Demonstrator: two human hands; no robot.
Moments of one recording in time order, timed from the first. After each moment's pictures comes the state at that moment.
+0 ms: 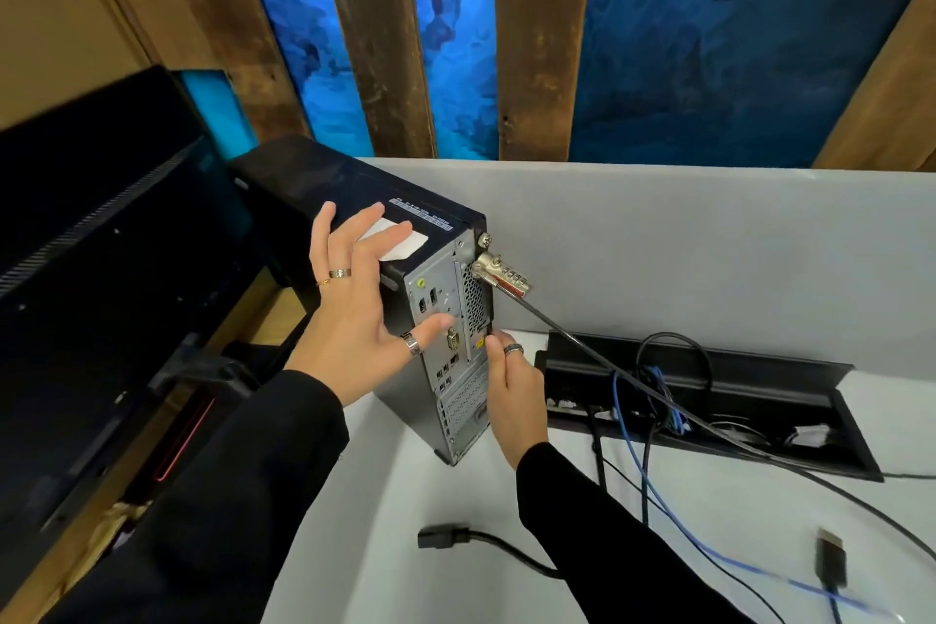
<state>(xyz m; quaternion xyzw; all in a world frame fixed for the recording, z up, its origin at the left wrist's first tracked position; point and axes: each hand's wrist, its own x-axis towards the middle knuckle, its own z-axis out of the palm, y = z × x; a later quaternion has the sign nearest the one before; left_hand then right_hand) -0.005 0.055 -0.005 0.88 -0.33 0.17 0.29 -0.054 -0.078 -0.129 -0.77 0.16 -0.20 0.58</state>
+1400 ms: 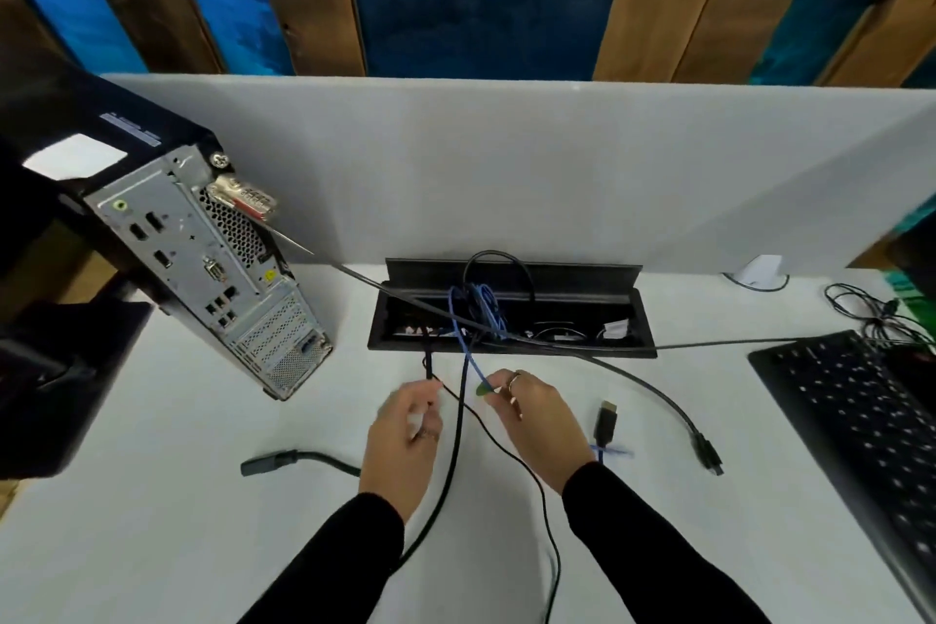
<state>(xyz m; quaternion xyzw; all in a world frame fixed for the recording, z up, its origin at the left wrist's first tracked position) -0.191 -0.078 -0.154 0.83 -0.15 -0.15 0.52 -0.239 -0.226 -0.166 -0.90 0.21 -0.04 0.37</state>
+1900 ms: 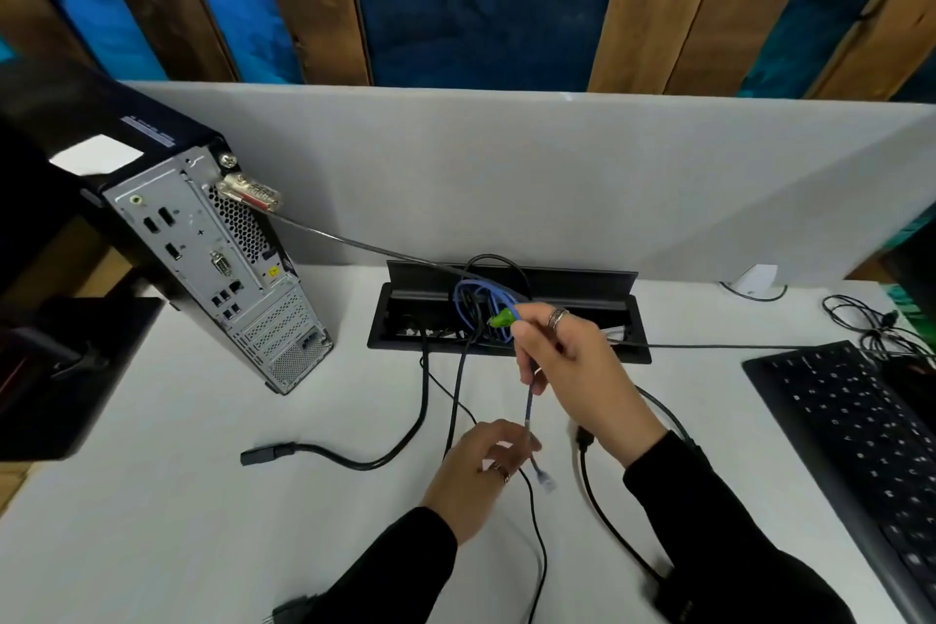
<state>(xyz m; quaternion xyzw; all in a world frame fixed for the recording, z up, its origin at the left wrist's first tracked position) -0.237 -0.116 -0.143 0.74 -0.19 -0.37 0.52 -0.251 -0.250 -0.065 -0.78 0.15 -0.10 0.60</state>
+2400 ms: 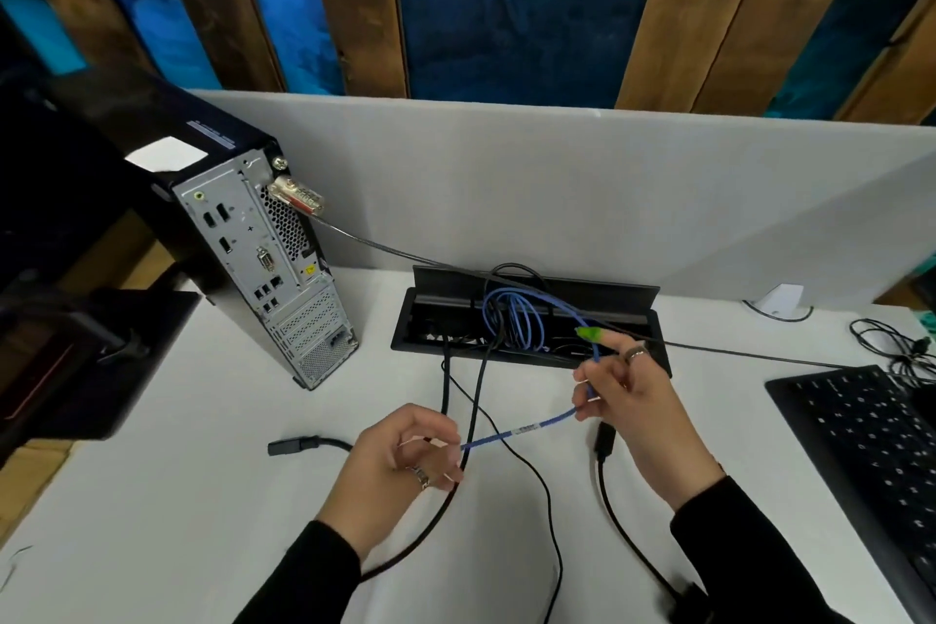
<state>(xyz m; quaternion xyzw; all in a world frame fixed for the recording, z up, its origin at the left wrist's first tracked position) -0.218 -0.043 -0.098 0.69 -0.10 -0.28 0.65 -0.280 -0.262 -0.086 -0.66 0.26 -0.12 0.70</state>
